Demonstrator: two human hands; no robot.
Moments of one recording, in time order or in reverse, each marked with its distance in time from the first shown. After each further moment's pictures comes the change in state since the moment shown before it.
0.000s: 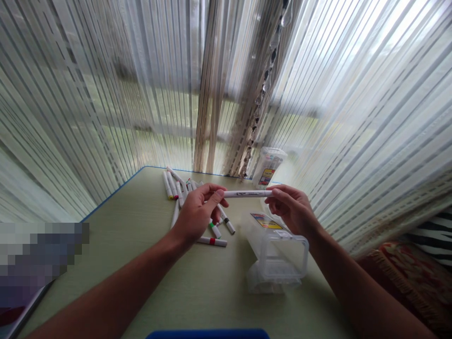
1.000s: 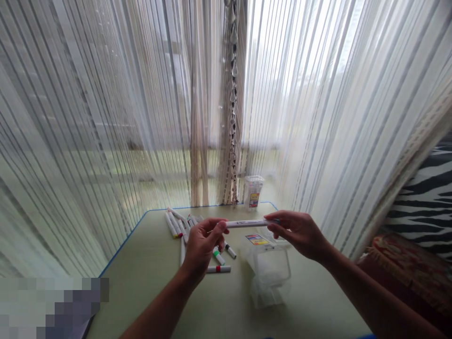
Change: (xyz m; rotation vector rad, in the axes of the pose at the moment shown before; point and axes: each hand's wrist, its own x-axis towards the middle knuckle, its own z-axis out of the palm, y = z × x) left_hand -0.013 0.019 0.006 -0.162 -0.035 0.031; right_hand -0.049 -0.054 0.008 -0.521 -0.019 -0.277
